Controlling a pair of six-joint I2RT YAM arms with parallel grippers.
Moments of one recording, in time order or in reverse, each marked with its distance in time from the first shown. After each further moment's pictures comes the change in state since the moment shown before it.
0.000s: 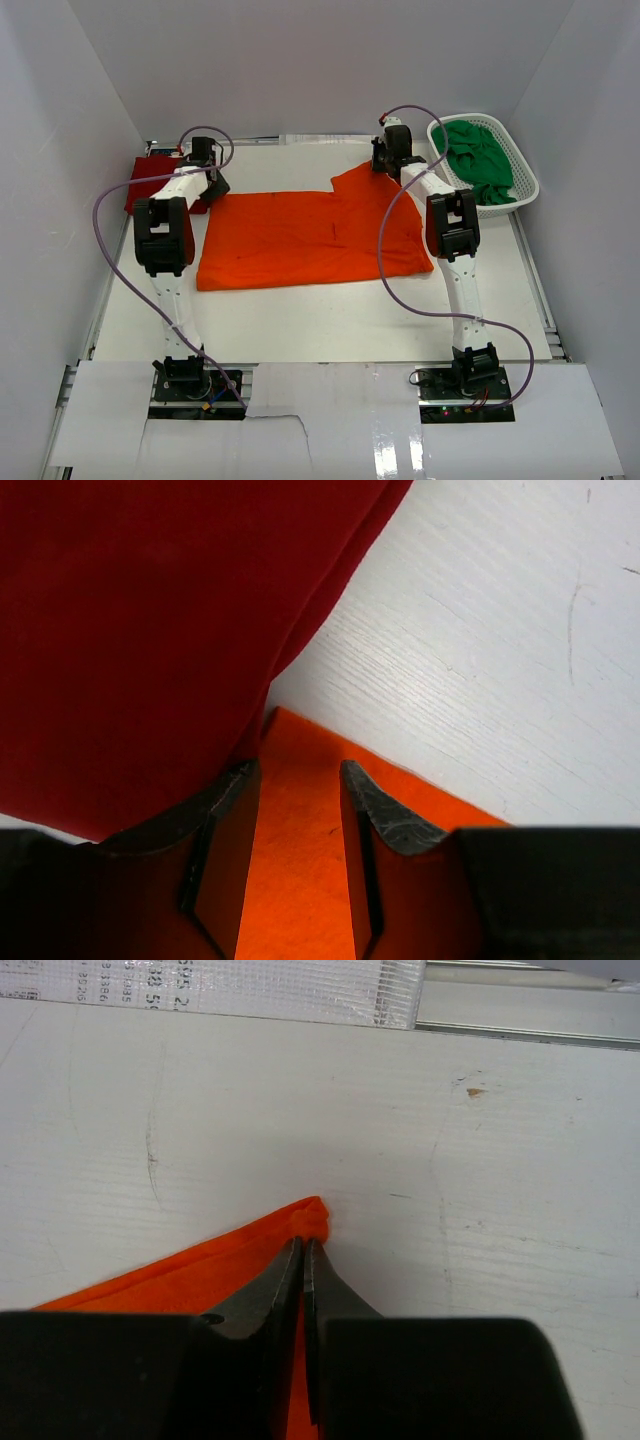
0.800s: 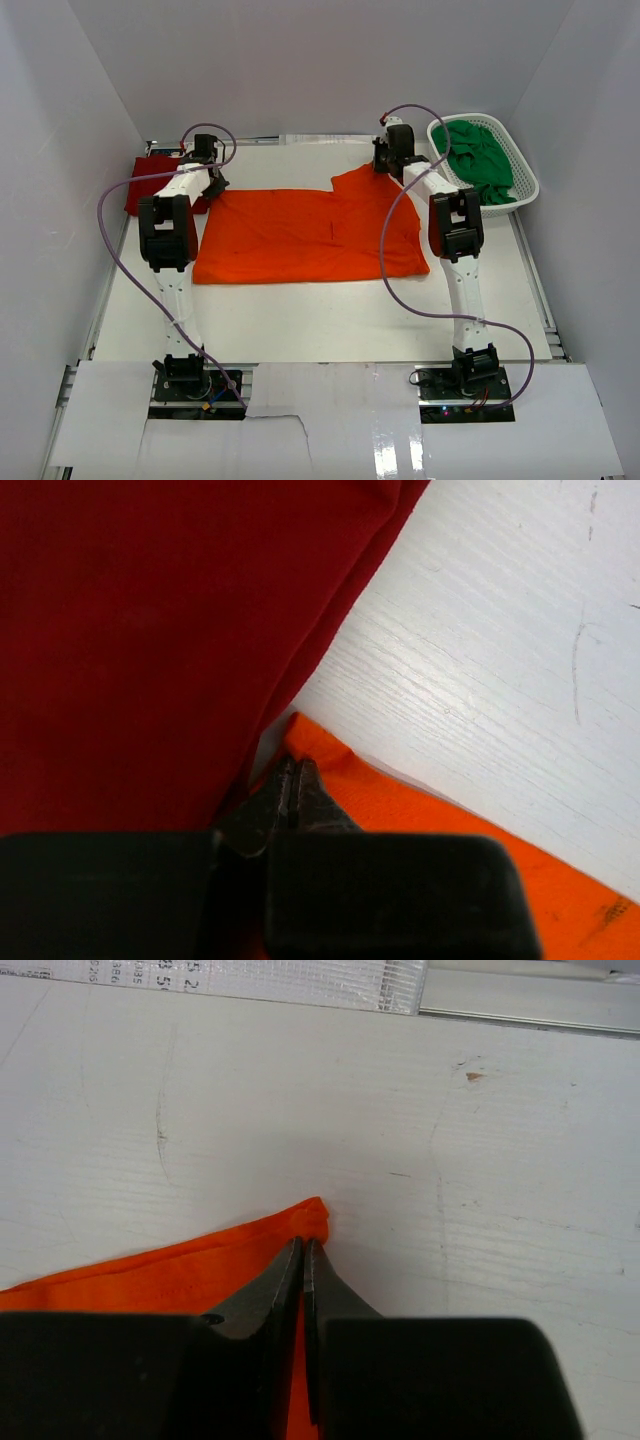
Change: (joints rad) left arm -0.004 0.079 0.098 -0.025 -0.031 0.037; right arm -0.004 -0.044 -0.052 -0.007 -0.023 -0.014
